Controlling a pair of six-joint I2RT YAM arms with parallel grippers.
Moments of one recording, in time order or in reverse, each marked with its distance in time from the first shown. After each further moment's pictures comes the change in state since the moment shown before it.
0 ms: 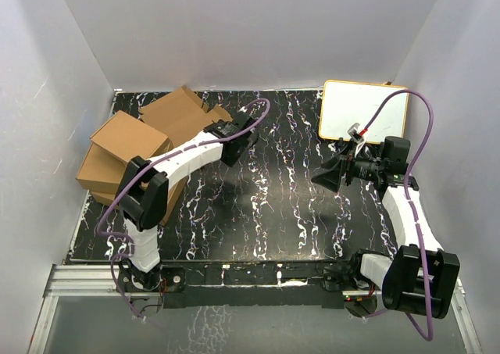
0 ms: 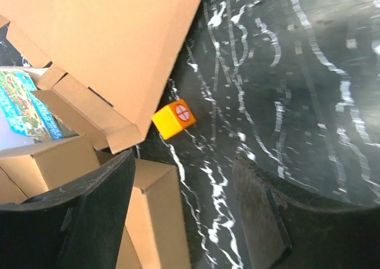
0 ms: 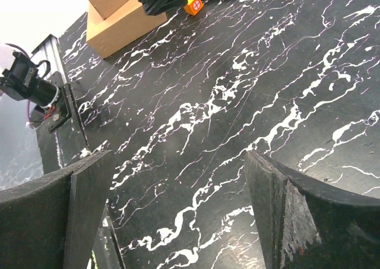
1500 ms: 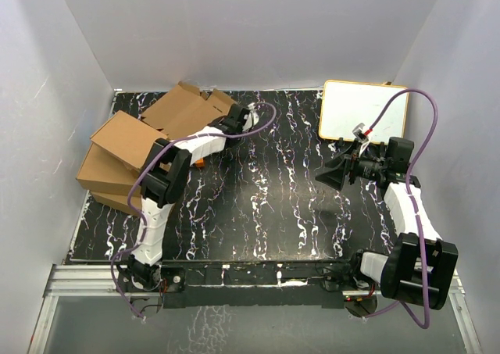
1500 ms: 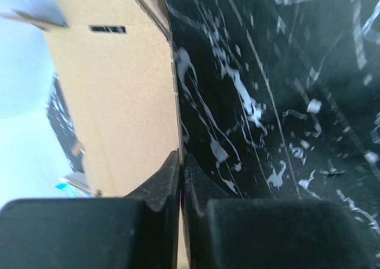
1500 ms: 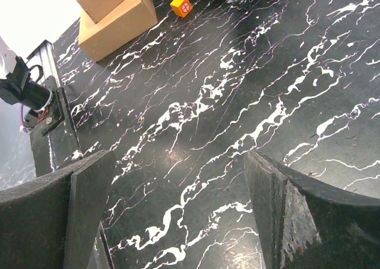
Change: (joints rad) left arm 0.176 0.325 0.048 0.537 0.022 0.581; right arm -0.056 0.066 -0.010 0.045 -0.035 -0.044
